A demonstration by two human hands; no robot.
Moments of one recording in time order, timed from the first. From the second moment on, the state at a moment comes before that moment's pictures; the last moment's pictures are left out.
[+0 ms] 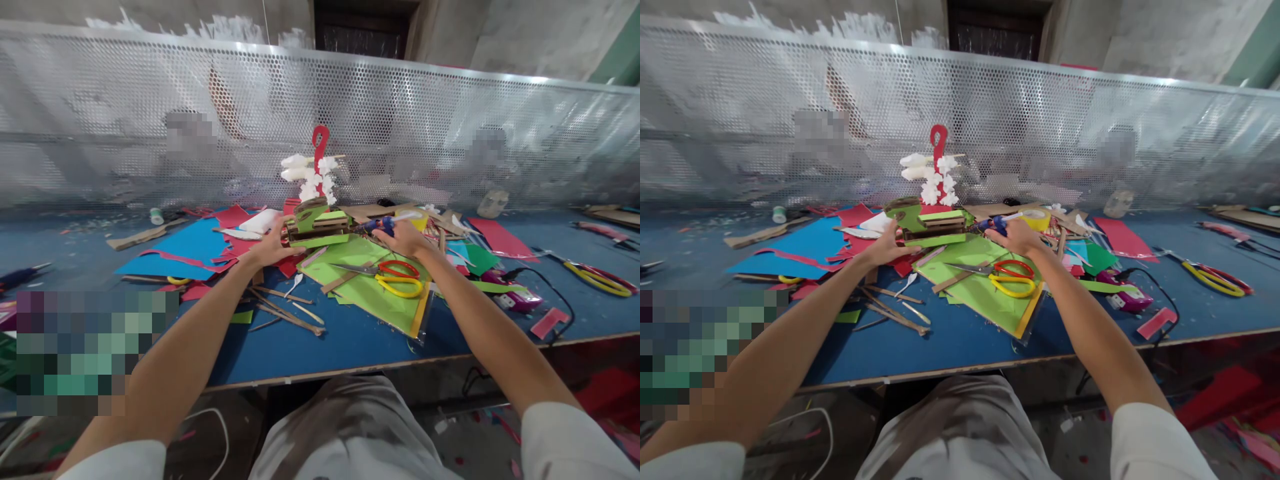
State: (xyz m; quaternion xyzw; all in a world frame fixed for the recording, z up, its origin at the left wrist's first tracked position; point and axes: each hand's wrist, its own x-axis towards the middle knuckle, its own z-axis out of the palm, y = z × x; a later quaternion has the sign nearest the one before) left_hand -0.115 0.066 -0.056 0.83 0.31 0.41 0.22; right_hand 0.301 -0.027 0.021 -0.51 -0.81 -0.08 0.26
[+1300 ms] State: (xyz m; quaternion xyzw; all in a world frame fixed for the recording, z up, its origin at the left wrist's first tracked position) left_hand -0.113 0.058 -0.049 0.83 0.31 0.41 0.23; right_hand 0.297 -0.036 0.026 -0.50 -0.81 -0.04 0.31
